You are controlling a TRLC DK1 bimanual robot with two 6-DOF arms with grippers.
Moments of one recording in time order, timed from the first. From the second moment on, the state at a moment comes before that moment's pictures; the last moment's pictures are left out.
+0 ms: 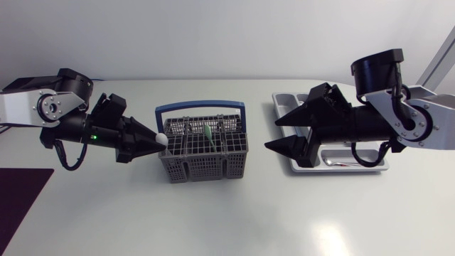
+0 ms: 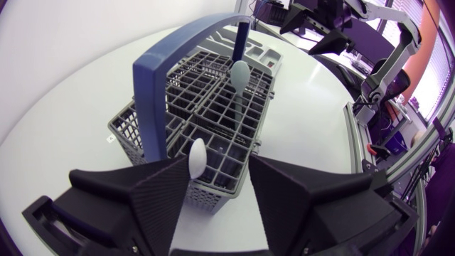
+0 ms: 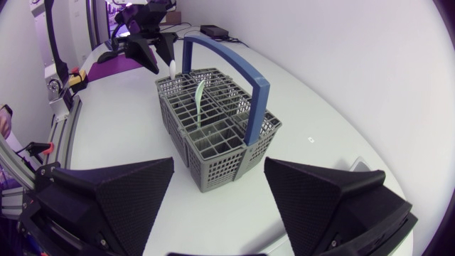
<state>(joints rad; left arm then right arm) 0.00 1.60 0.96 -0.48 0.88 0.80 0.24 1.36 0.84 -0.22 -0.64 -0.59</state>
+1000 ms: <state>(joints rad) -0.01 1.60 1.01 -0.51 0.91 0.78 0.22 1.34 0.80 -0.22 -0.66 -0.61</state>
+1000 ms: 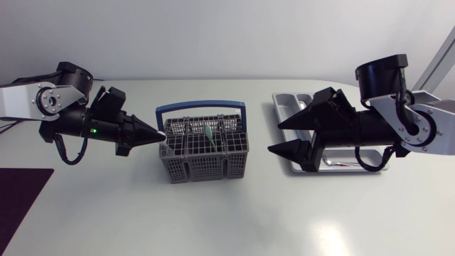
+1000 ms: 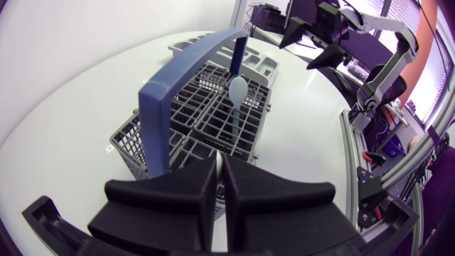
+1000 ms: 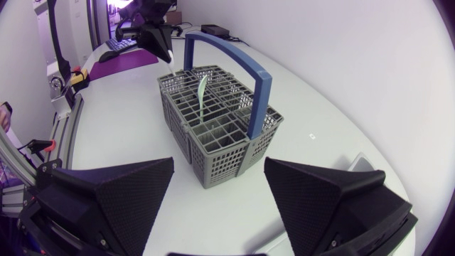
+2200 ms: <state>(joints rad) -0.06 1.28 0.93 -0.49 0.72 0.32 0.24 1.19 0.76 -0.27 -0.64 -0.60</state>
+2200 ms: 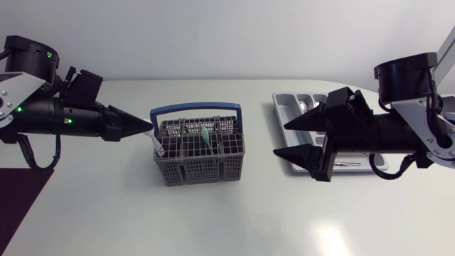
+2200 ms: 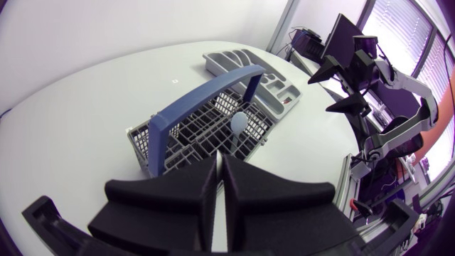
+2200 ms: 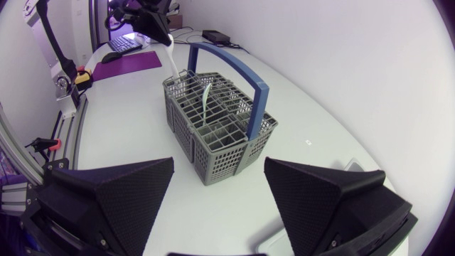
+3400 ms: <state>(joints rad) -0.28 1.12 1.09 -0.60 0.57 0.08 0.33 1.14 0.76 -0.25 -0.59 -0.58</state>
